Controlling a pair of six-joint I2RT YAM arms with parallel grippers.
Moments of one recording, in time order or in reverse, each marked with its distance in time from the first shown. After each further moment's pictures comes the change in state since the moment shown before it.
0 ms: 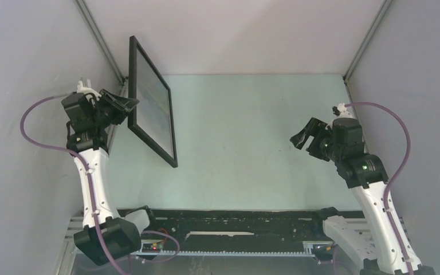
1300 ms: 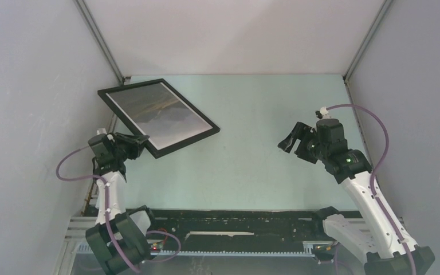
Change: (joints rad) left arm 0.097 -0.128 -0.622 0.301 -0.018 -0.270; right arm 0.082 0.075 -0.122 0.117 -0.064 0.056
